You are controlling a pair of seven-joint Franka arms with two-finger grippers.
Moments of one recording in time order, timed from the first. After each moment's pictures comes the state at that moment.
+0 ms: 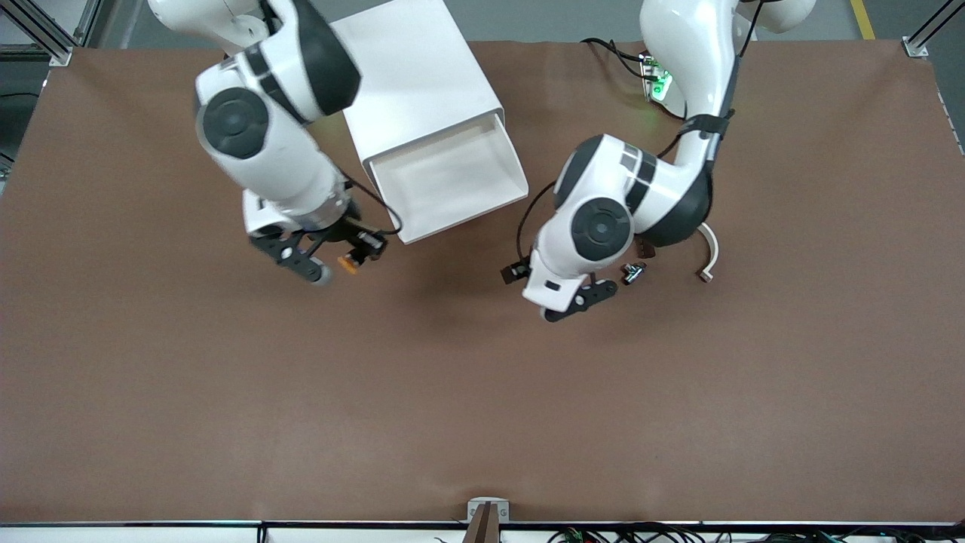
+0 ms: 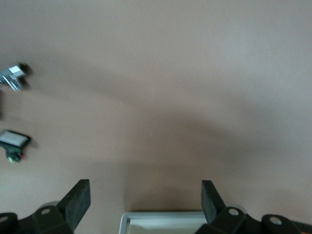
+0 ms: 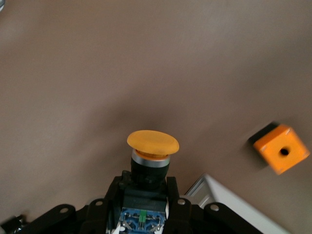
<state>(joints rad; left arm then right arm) -0.88 0.66 0.35 -1.28 -0.45 1.73 -0.86 0.48 0.27 -0.04 -1.55 0.13 1.82 0.93</state>
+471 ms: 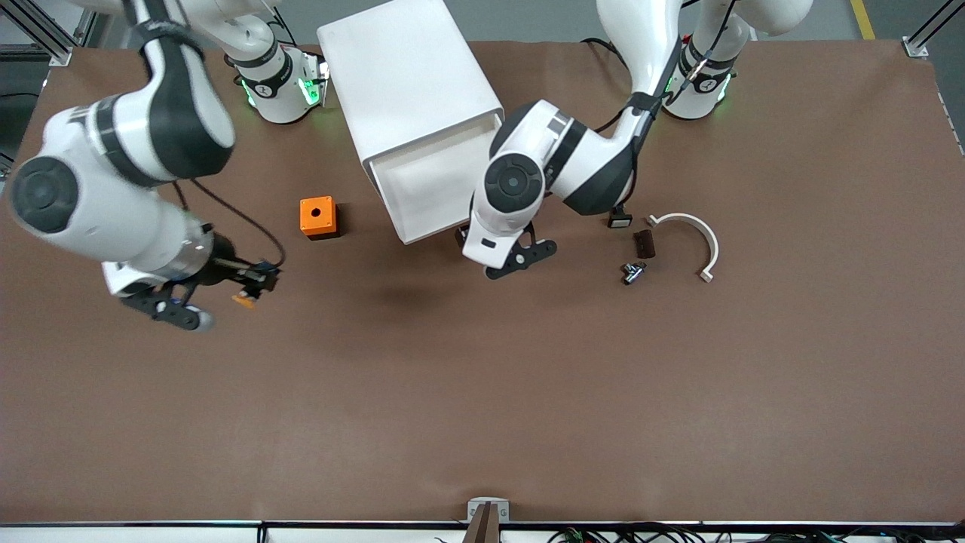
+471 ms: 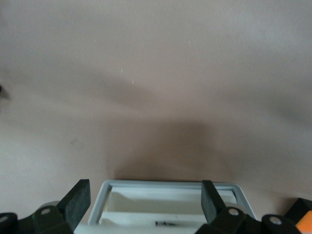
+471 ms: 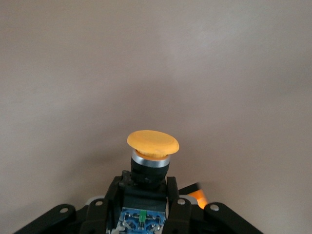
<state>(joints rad) -1.02 0.67 0.34 -1.28 -0.45 1.73 -1.03 0.17 0.30 -0.05 -1.56 0.13 1.77 0.40</state>
